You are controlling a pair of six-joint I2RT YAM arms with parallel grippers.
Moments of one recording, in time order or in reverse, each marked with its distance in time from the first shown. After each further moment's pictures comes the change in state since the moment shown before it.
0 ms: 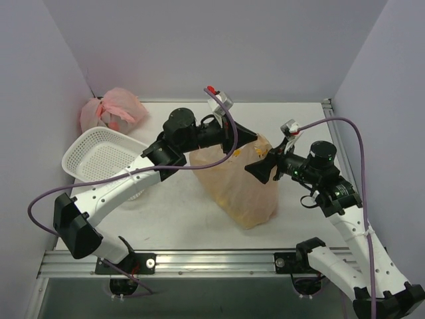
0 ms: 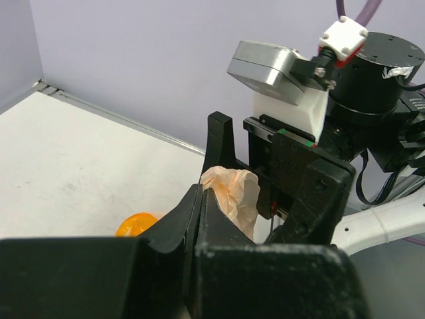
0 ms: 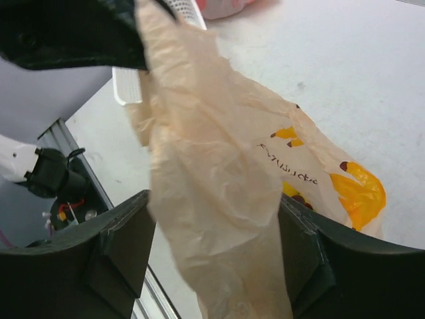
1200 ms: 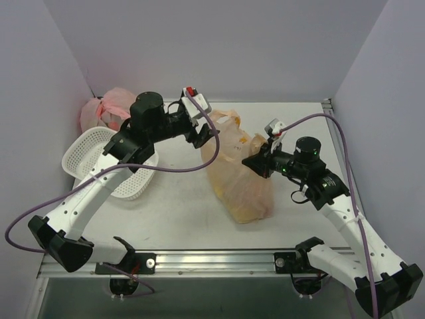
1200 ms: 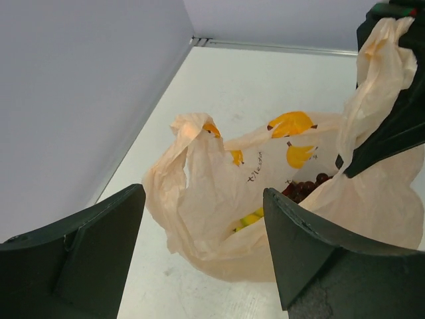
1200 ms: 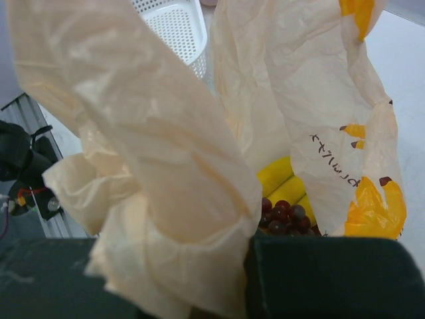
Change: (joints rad) left arm 0.201 -0.133 0.114 -0.477 -0.054 0.652; right arm 0.085 0.091 -0.019 0.091 0.080 -0.106
